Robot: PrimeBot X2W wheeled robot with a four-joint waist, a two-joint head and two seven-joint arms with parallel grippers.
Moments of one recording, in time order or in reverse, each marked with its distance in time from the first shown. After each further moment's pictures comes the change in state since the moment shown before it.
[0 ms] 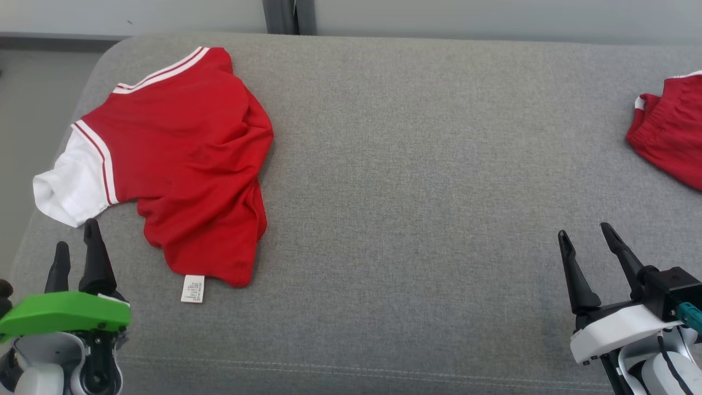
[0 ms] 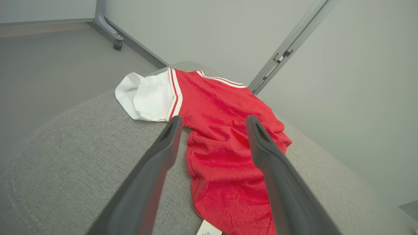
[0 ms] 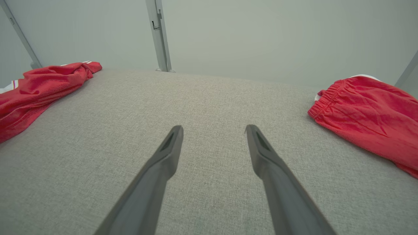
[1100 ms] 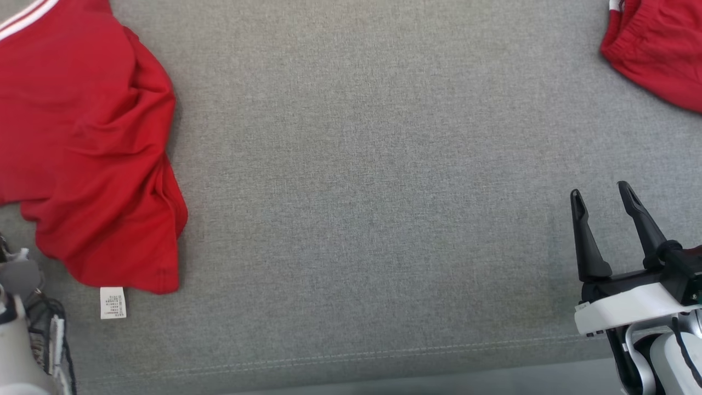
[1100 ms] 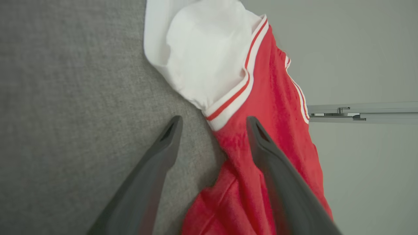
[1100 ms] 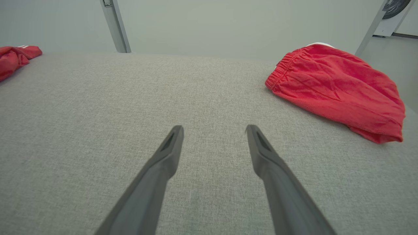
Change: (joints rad) left arm -0.452 -0.062 0.456 0.549 -0.453 0.010 0.150; right arm -0.013 0.044 -0.095 -0.161 -0.088 0.000 0.036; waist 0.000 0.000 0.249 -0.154
